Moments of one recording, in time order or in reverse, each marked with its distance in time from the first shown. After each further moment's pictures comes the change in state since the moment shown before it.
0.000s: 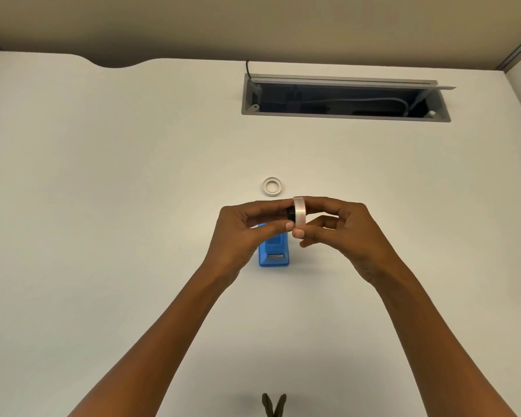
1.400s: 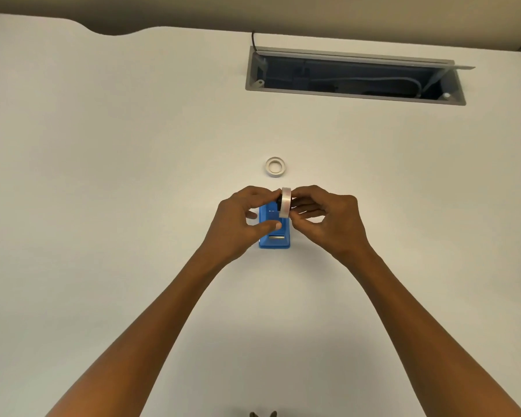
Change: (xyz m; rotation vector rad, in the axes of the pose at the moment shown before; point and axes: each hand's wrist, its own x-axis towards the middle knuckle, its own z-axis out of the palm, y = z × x) left_hand 0.004 -0.037 -0.009 0.463 -0.029 0.085; right_hand 0.014 0.043 0.014 -0.570 0.142 -0.393
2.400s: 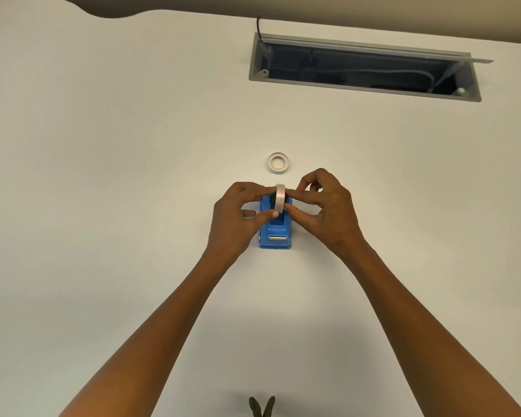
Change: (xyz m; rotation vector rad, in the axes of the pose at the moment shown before) left_hand 0.015 -0.031 0.021 -0.097 0.217 -0.099; right_hand 0.018 0.022 0.016 -0.214 -0.021 0.022
